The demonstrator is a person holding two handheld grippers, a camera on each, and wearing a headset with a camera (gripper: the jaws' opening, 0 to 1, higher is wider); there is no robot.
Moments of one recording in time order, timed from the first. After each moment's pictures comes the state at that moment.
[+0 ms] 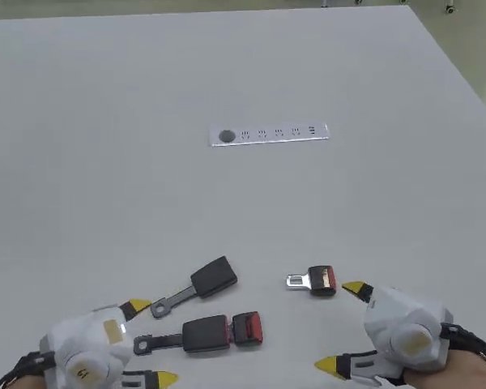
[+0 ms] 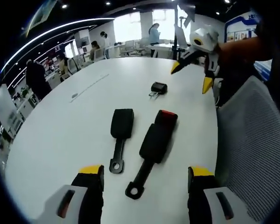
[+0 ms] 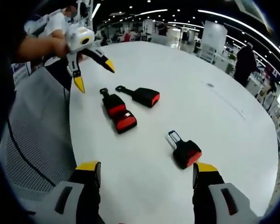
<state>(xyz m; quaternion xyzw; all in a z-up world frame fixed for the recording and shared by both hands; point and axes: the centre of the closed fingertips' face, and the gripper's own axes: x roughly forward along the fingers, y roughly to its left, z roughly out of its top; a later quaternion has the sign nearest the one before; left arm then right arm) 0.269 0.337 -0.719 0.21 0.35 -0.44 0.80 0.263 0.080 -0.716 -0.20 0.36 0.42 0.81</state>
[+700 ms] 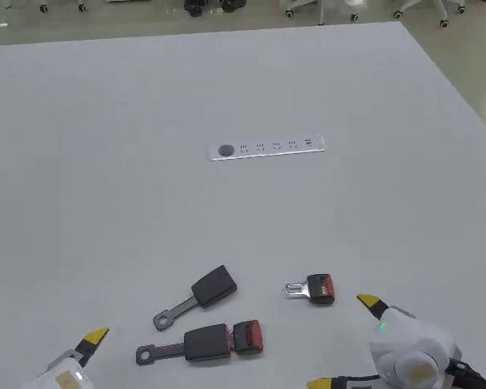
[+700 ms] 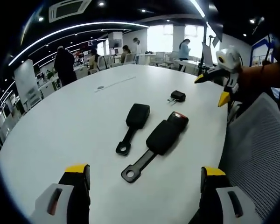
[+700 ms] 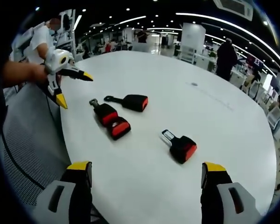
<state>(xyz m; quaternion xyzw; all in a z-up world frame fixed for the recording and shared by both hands) 0.254 0.358 -0.723 0.12 0.33 -0.35 0.87 0.265 0.076 -0.710 -0.16 0.34 0.35 0.86</state>
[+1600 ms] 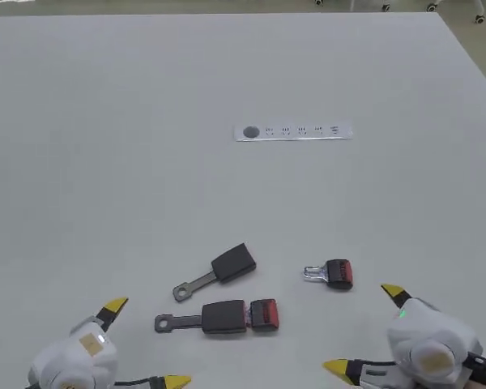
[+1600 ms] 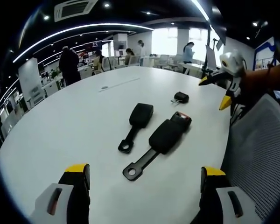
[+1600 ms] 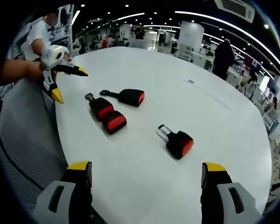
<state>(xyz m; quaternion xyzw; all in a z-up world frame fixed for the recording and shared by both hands) 0.252 0.361 -0.723 0.12 0.32 -0.34 0.88 0.264 0.067 -0.721 -0.19 0.35 0.33 0.86</state>
